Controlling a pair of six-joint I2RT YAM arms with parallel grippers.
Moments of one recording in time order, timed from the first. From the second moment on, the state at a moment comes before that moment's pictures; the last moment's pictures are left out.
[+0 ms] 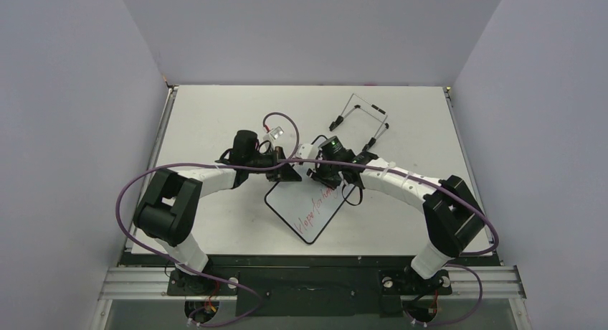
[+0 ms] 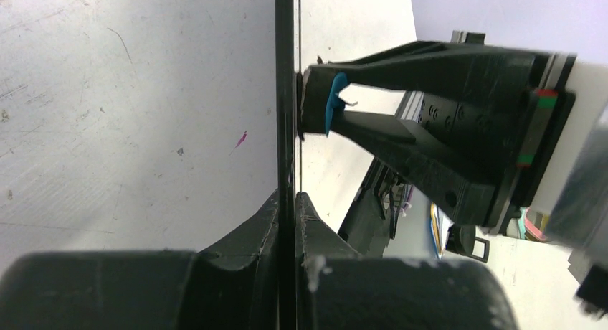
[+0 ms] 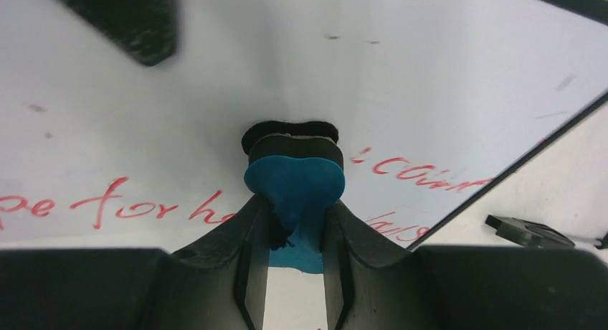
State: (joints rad) left arm -0.40 1.68 0.83 0.24 0.84 -0.65; right arm 0.73 1.62 1.08 -0.43 -0.06 -0.51
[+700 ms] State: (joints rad) left arm -0.40 1.68 0.82 0.25 0.84 -0.66; right arm 0.69 1.63 1.10 -0.44 -0.09 -0.51
